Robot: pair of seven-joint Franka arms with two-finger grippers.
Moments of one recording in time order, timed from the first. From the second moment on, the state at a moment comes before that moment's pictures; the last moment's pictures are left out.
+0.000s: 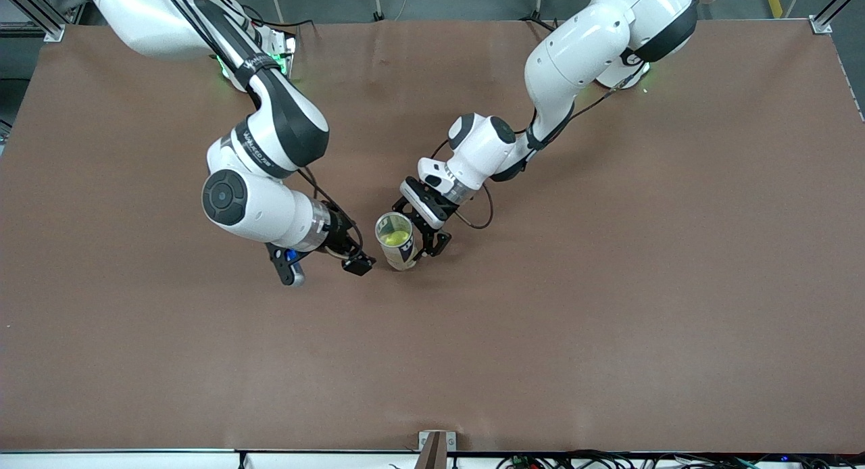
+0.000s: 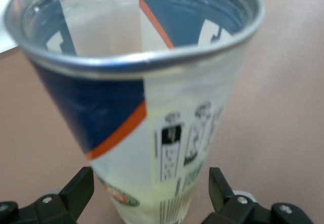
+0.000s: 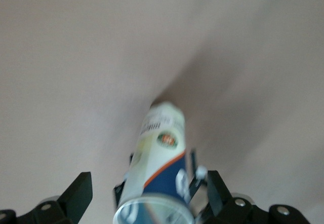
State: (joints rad) left arm -0.48 0.90 -0.50 -1.78 -0.42 3.54 0.73; right arm 0.13 0.54 0.40 -1.49 0.11 2.03 1.36
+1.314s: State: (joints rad) left arm -0.26 0.64 -0.50 -1.98 -0.52 3.04 0.70; right arm -0.03 0.30 0.11 -1.49 -0.03 1.56 0.16
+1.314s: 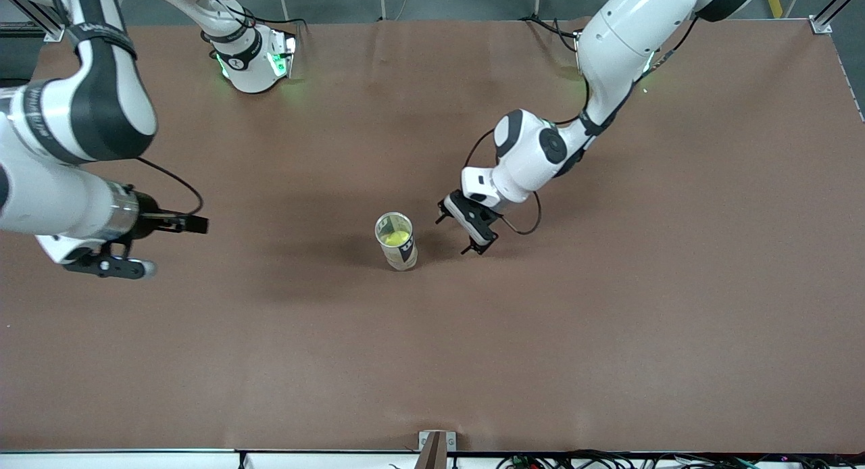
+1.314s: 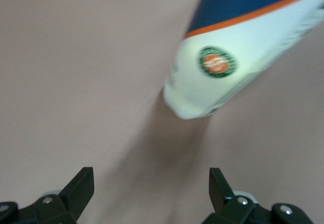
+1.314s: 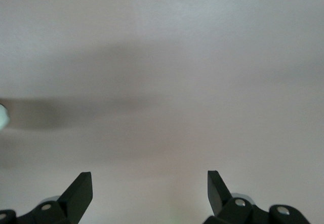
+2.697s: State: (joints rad) left arm -0.21 0.48 0.13 -1.31 -0.25 1.70 0.51; right arm -0.01 0.11 0.03 -1.49 -0.03 1.44 0.05
